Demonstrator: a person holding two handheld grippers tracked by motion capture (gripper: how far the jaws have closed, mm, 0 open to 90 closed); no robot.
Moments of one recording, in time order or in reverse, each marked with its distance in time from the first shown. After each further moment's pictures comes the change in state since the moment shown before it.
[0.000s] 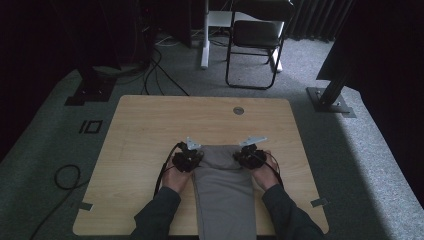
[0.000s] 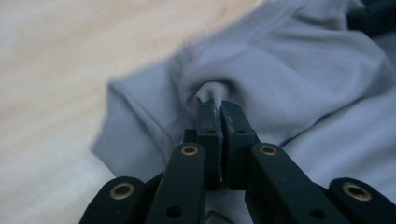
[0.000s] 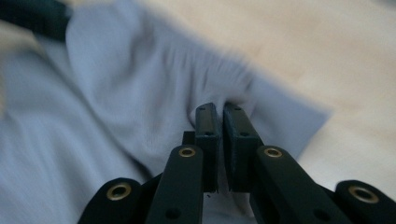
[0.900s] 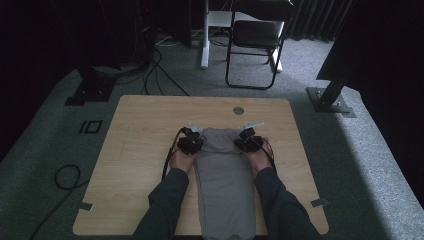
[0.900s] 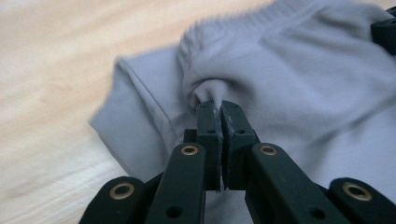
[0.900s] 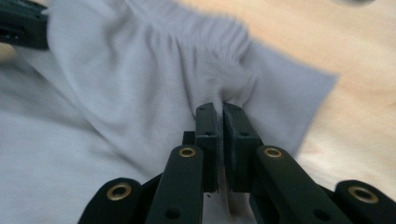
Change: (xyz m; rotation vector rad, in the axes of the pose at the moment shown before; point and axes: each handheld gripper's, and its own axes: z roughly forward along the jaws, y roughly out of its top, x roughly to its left) left arm 0.031 0.047 0.026 -0.092 0.052 -0.058; right arm -0.044 0.035 0.030 -0.017 -0.084 0.116
